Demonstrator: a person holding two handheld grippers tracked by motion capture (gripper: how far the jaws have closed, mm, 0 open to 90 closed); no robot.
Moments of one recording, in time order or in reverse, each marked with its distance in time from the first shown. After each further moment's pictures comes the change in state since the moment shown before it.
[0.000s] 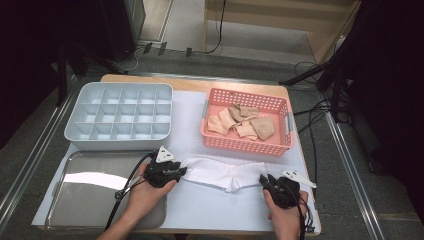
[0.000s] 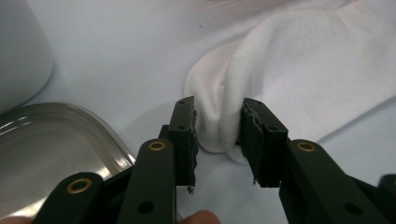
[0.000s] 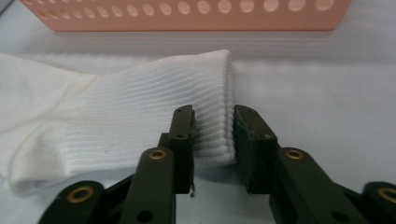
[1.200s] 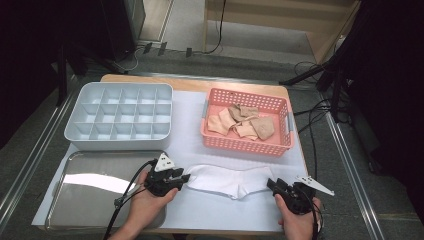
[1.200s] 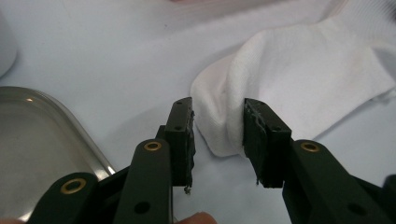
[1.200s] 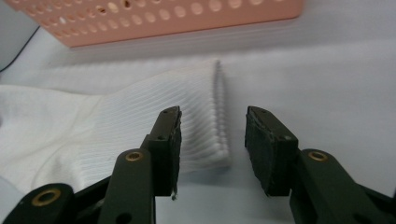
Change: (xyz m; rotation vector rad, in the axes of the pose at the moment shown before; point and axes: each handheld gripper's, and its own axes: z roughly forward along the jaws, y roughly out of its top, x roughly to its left) left arm -0.016 -0.011 -0.014 -0.062 -0.068 -0.035; right arm -0.031 -0.006 -0.017 -0.013 0.102 0.108
